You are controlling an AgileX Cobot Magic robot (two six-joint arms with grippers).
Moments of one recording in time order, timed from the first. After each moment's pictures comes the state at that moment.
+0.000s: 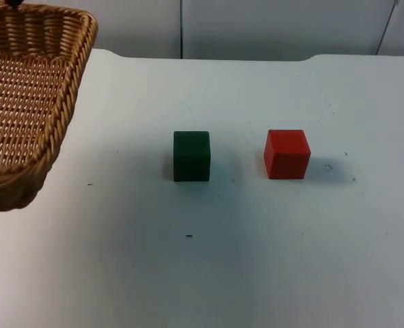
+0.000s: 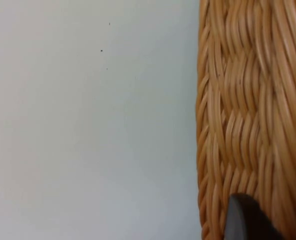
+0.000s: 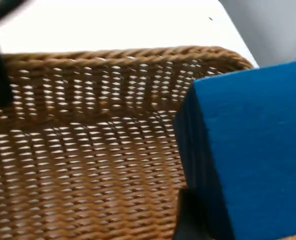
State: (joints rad) right arm 0.87 2.08 -1.91 0.21 0.55 -0.70; left arm 0.56 1.49 -0.87 -0.75 1.11 0.83
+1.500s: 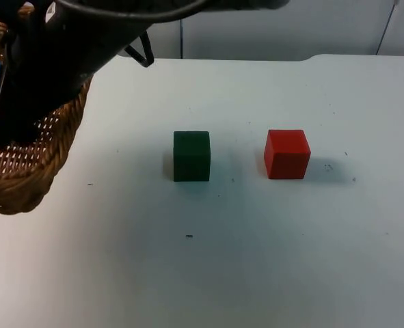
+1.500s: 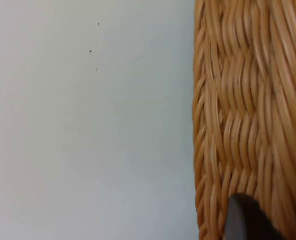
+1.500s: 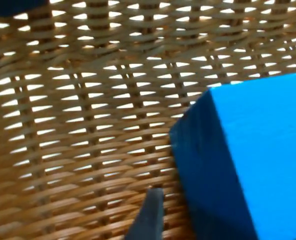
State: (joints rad) right arm 0.90 2.30 -1.91 0.28 0.48 -0.70; left arm 0.53 1.49 -0.87 -0.75 1.11 0.83
